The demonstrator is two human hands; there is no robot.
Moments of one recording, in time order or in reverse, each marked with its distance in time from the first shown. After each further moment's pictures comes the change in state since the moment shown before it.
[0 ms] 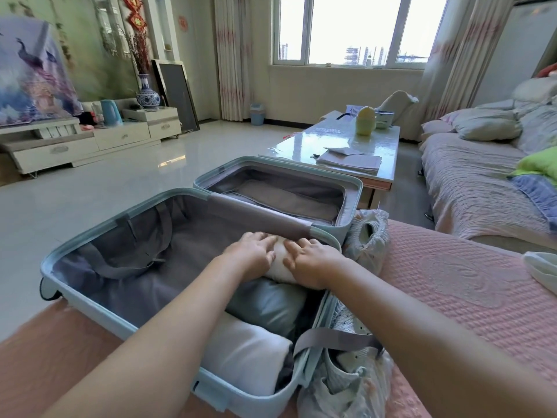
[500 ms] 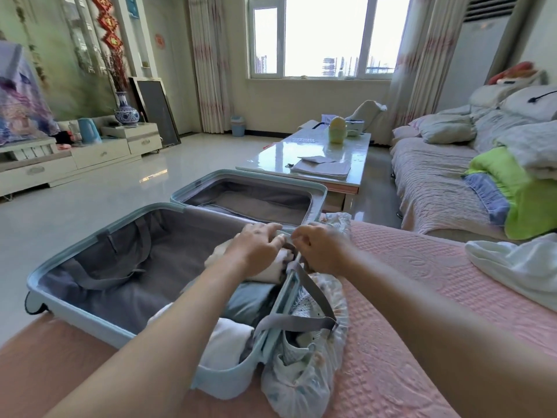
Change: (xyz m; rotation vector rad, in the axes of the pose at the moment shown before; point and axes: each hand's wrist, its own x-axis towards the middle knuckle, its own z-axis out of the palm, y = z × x) left_hand -0.042 0.089 -0.034 -0.275 0.199 0.119; right_hand -0.097 0.060 -0.050 0.361 0.358 0.049
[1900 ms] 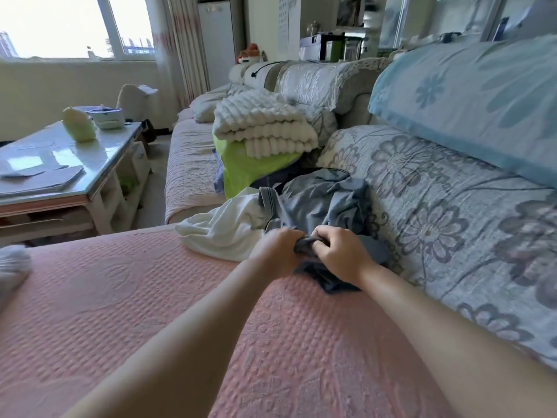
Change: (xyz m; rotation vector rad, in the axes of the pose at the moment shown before) left_hand 0.007 0.581 0.361 -0.023 -0.277 0.858; right_hand -0.423 0.459 -0.190 0.149 0.440 0.680
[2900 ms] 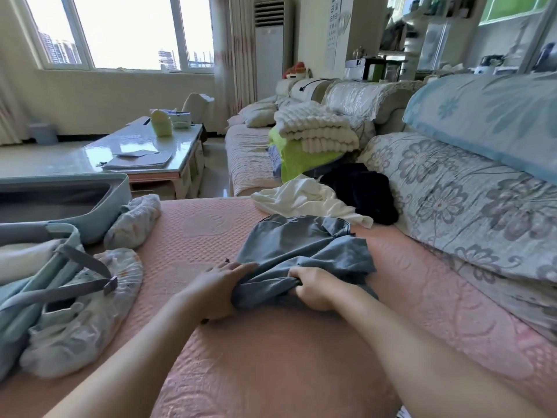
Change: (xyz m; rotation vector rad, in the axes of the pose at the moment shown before) left_hand -0.374 -0.066 -0.085 0.297 -0.268 -0.196; right_hand -0.214 -0.187 0.098 -0.271 -0.559 -0.028
